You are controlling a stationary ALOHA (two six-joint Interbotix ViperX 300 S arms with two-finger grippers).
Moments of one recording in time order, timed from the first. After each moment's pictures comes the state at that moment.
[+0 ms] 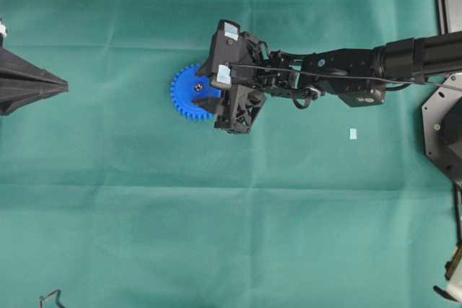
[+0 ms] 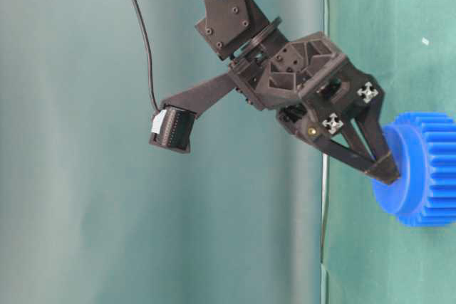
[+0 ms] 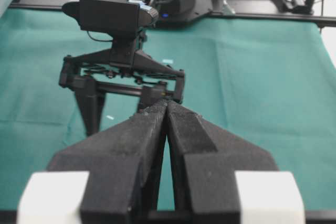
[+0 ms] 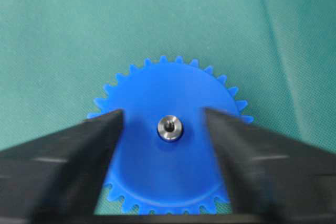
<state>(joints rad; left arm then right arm) 0.00 -0.97 1.16 0.01 -0.16 -0.04 -0.13 0.22 0.56 0.19 -0.15 0.00</state>
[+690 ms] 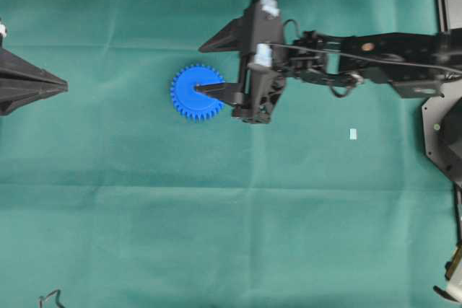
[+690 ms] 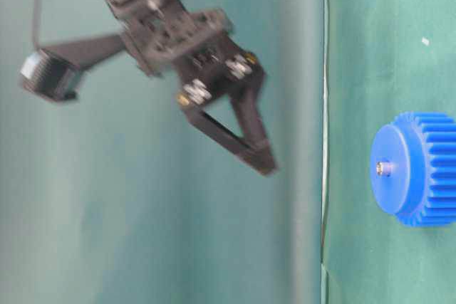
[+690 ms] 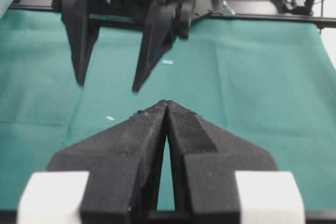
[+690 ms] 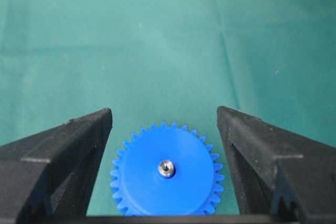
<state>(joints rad) 0.00 -0.98 1.16 0.01 -0.16 -0.04 -0.13 -0.06 0.62 0.19 -0.12 -0.02</state>
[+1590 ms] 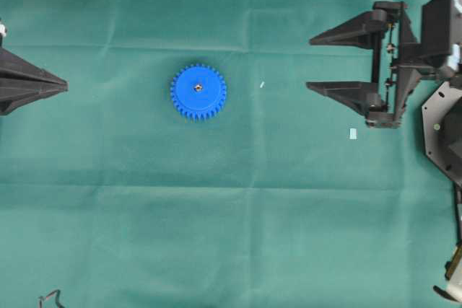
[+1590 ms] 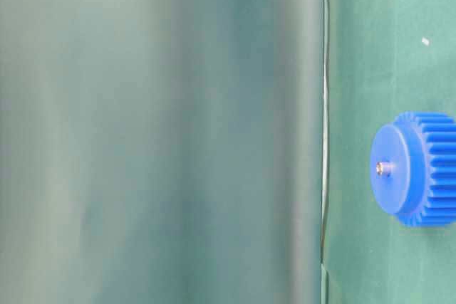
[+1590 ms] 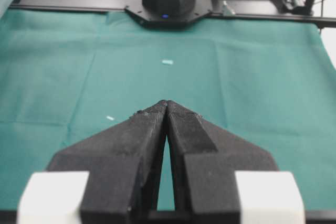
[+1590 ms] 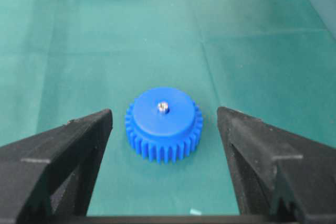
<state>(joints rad) 0.00 -0.97 1.16 0.01 -0.16 -0.04 -0.13 -0.71 1.06 0.18 -0.12 -0.02</state>
